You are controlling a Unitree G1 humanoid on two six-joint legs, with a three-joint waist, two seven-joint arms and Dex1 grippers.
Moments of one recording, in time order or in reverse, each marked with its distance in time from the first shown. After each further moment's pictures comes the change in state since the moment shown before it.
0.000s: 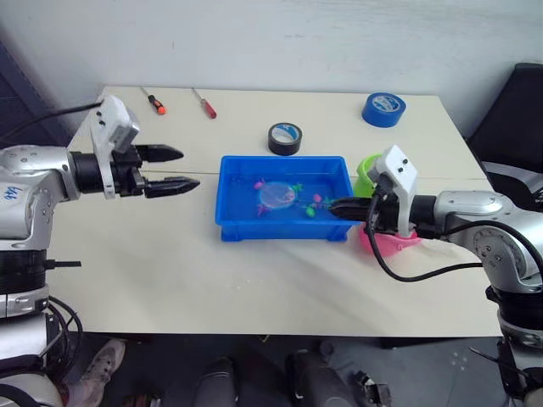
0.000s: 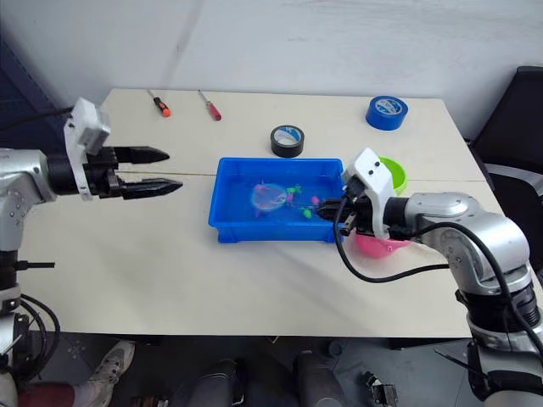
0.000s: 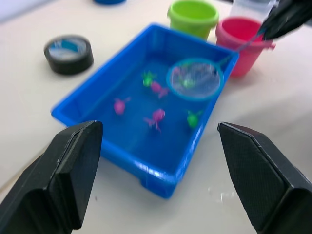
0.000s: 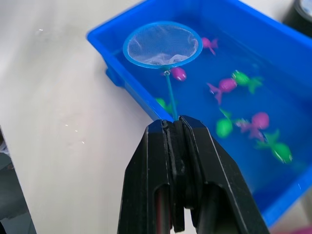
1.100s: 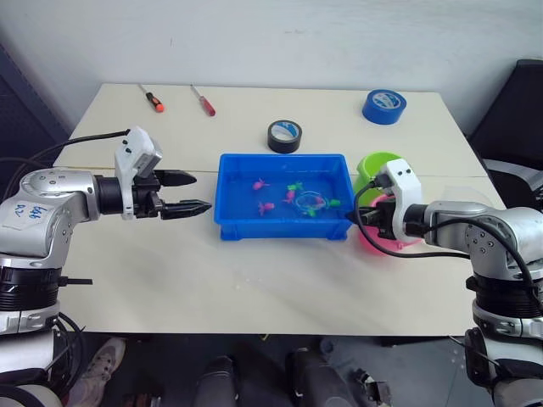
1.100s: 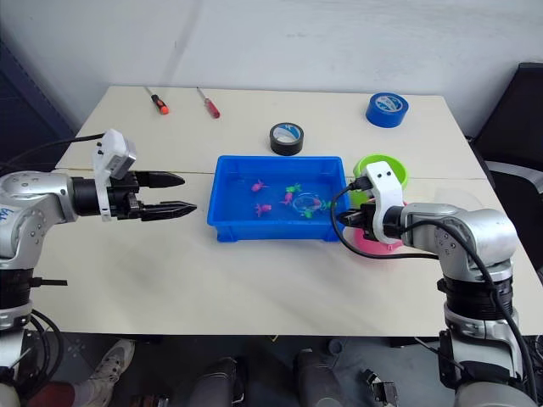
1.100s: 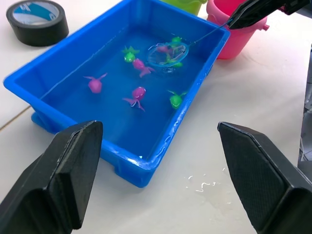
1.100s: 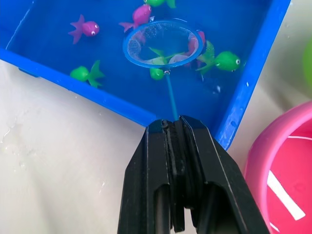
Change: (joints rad) left arm 0.067 -0.042 -0.011 -0.107 -0.036 0.054 0.057; right arm -0.041 0.166 -0.114 0.119 -0.008 0.325 -0.300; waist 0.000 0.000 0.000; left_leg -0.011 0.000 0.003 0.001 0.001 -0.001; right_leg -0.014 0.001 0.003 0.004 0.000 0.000
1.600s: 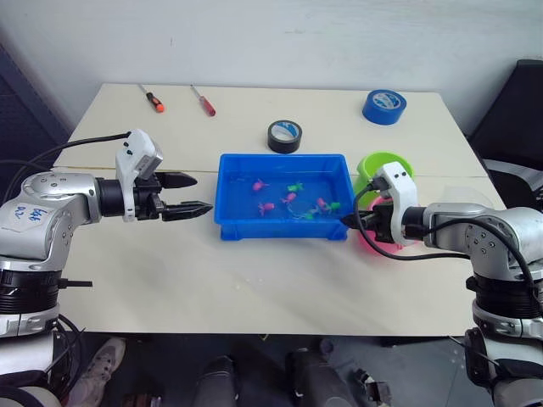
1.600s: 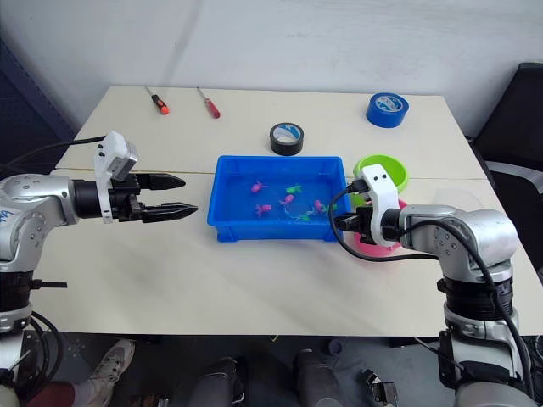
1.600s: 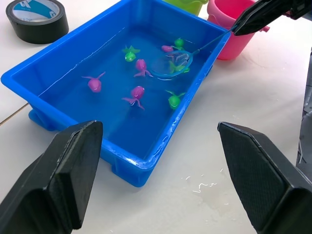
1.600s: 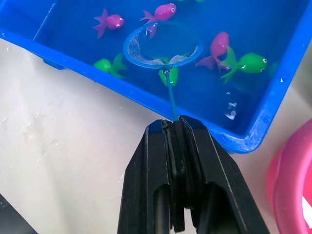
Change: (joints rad) left arm 0.007 0.000 0.004 -0.009 -0.014 0.016 0.024; right arm 0.000 -0.001 0.000 -0.018 0.035 0.021 0.053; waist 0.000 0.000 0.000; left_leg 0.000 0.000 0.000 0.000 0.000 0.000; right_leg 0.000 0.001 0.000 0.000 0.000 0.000
